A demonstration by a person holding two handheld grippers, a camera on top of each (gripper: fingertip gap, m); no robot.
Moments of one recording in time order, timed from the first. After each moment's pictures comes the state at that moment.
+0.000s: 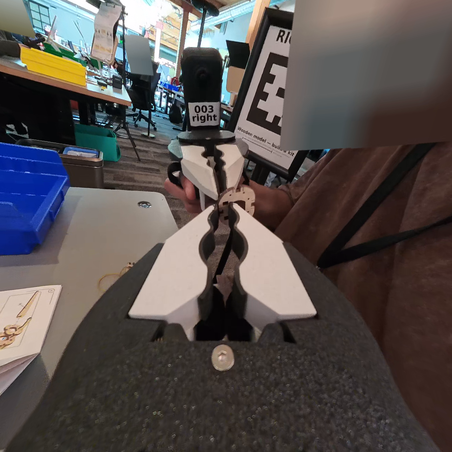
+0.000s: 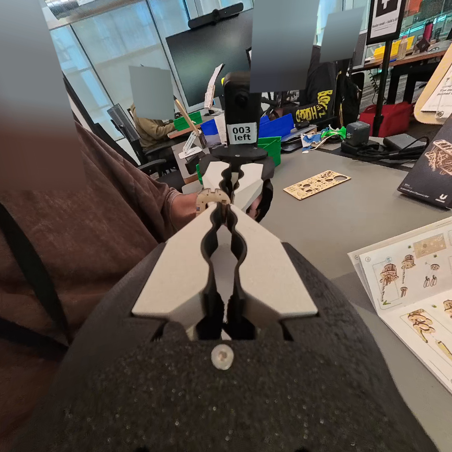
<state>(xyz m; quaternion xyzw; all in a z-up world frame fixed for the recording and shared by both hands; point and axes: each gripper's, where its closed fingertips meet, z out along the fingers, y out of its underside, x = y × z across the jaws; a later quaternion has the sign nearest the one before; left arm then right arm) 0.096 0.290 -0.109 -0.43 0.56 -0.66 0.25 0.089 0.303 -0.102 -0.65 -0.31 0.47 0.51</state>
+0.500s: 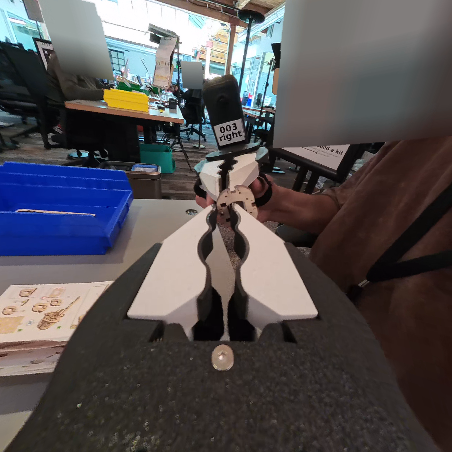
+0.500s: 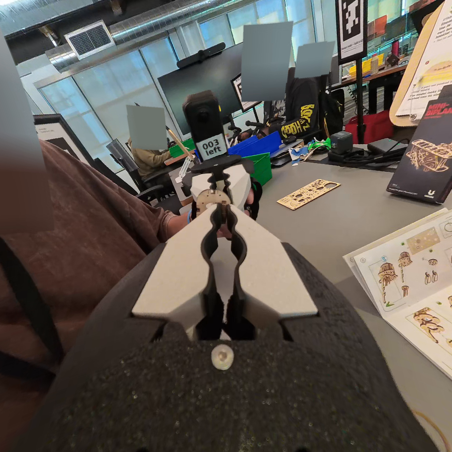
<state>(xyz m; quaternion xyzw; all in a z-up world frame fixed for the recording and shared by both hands) 0.103 0.313 -0.103 -0.45 0.55 -0.60 0.36 0.097 0.321 -0.097 -0.64 -0.25 0.50 0.53</state>
